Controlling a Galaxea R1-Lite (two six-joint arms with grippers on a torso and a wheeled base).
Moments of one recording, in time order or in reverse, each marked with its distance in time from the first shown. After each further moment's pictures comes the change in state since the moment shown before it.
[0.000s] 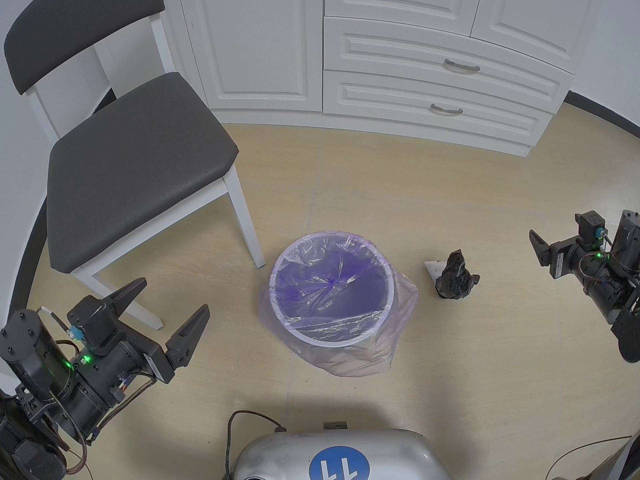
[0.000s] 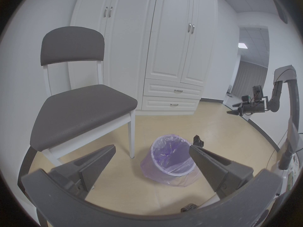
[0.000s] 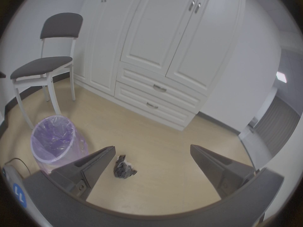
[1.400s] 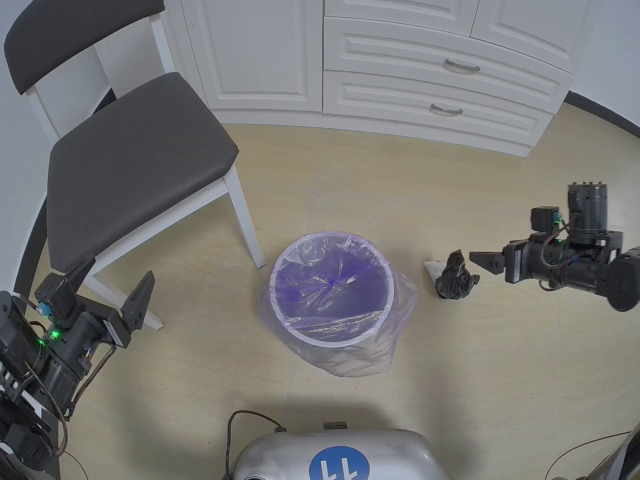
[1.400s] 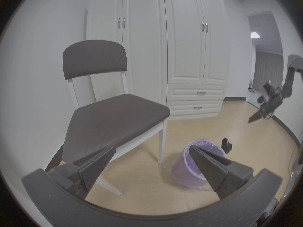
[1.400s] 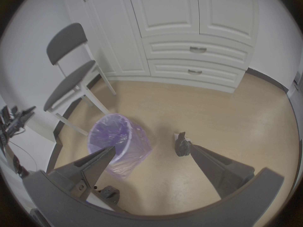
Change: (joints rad) left arm 0.227 -0.056 -0.007 -0.002 0.006 0.074; right arm 0.128 0.062 -0.362 0.689 0.279 0.313
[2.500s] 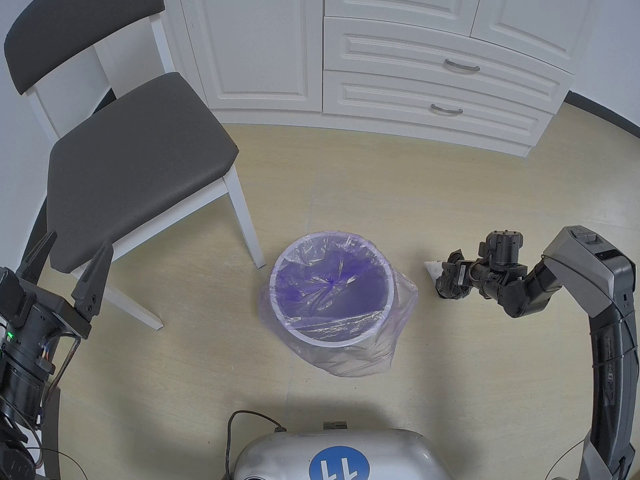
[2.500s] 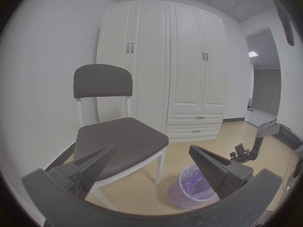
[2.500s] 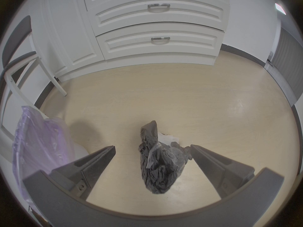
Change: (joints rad) left arm -0.020 -0.242 0.010 0.007 -0.001 -0.032; right arm -0.109 0.850 -0.529 -0.334 -0.172 0.144
